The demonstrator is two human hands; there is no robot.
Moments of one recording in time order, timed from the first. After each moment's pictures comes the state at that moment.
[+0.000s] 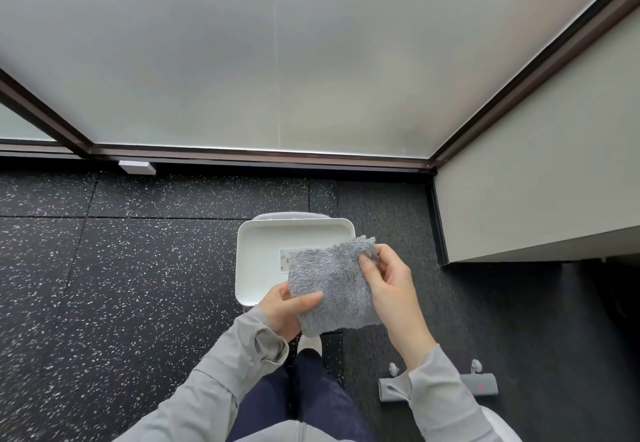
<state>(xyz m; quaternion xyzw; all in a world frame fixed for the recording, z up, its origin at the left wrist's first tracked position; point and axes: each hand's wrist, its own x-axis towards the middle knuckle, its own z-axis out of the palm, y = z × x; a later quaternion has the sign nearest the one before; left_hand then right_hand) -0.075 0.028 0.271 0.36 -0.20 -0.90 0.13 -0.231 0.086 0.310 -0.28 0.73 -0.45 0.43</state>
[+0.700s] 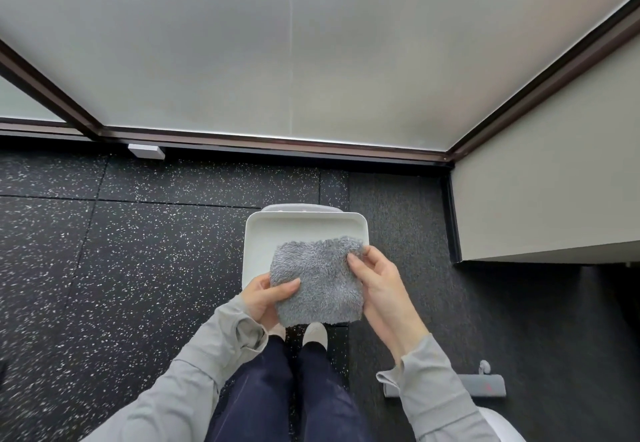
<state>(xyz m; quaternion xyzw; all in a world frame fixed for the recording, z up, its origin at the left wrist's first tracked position) -0.044 0.002 0.228 0.42 -0.18 -0.88 0.16 -0.221 0.060 0.261 -0.08 0.60 -0.53 0.59</state>
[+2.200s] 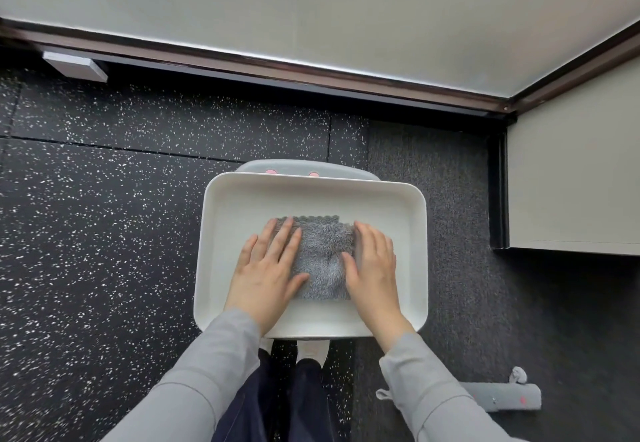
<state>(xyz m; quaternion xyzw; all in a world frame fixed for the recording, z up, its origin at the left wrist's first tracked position) -0.074 -0.036 -0.068 0.47 -0.85 -0.22 -0.12 -0.238 0.014 -0.060 -0.48 0.82 -0.14 0.28</state>
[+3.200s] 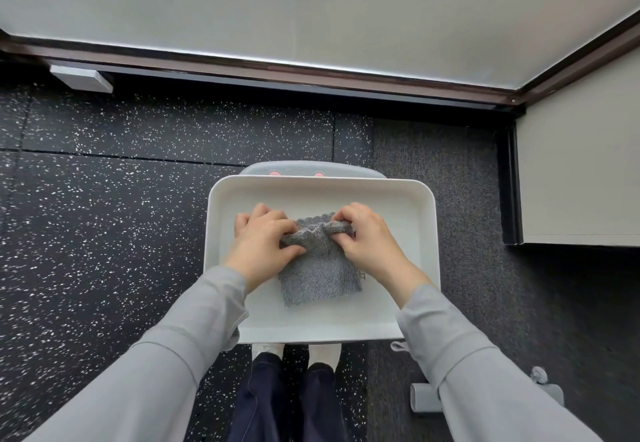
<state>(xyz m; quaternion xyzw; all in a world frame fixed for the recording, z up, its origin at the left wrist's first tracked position) -0.079 -0.099 -0.061 0.49 -0.81 -0.32 -0.05 -0.253 -0.044 -0.057 -0.53 0.74 -0.14 0.39</state>
